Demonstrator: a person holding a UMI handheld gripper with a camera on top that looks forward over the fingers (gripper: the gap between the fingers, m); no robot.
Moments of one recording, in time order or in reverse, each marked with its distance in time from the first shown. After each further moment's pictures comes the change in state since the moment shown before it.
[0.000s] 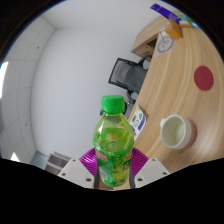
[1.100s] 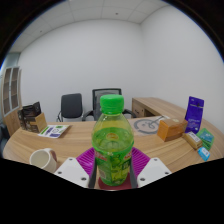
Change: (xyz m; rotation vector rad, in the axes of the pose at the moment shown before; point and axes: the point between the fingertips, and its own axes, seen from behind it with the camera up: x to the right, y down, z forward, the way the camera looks) arm 0.200 -0.241 -0.037 0.185 0.391 -1.117
